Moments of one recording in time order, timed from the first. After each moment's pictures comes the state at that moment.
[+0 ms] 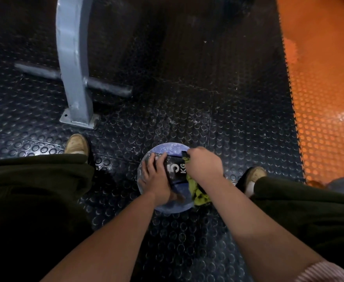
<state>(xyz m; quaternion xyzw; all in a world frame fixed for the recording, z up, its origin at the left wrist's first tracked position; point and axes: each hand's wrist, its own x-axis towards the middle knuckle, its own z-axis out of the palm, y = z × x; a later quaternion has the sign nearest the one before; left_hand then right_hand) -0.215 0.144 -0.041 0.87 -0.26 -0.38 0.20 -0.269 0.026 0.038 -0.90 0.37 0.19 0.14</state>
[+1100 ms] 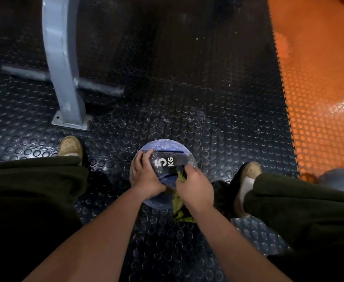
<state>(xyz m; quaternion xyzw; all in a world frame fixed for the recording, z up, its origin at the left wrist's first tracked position) -0.198 0.146 -0.038 0.87 -0.21 -0.37 0.24 -0.310 0.073 0.016 -0.84 0.47 0.09 0.25</state>
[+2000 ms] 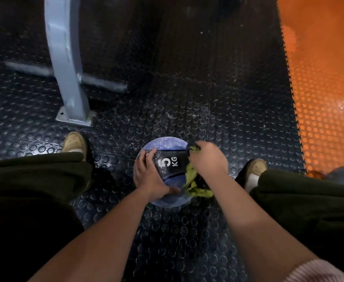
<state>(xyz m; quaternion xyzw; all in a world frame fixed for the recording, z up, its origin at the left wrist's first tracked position) -0.206 0.156 -0.046 0.87 -0.23 -0.36 0.25 -0.285 0.021 0.025 -0.83 0.50 0.09 0.25</state>
